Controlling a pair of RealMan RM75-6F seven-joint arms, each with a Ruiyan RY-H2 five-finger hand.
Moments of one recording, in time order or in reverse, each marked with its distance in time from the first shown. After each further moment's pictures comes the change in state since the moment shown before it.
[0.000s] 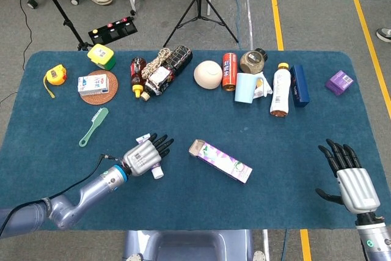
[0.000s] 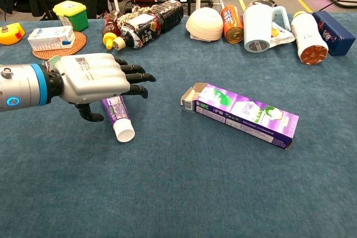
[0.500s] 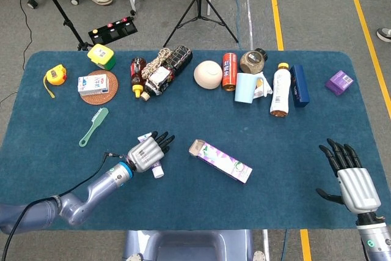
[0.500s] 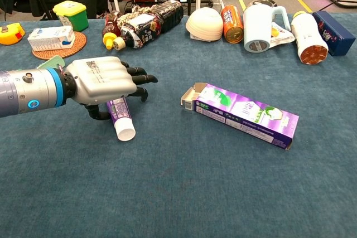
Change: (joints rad) left arm -0.030 -0.075 0.003 0.080 -0.085 0.005 0.039; right arm 0.000 0.004 0.001 -0.002 0.001 0.001 0.007
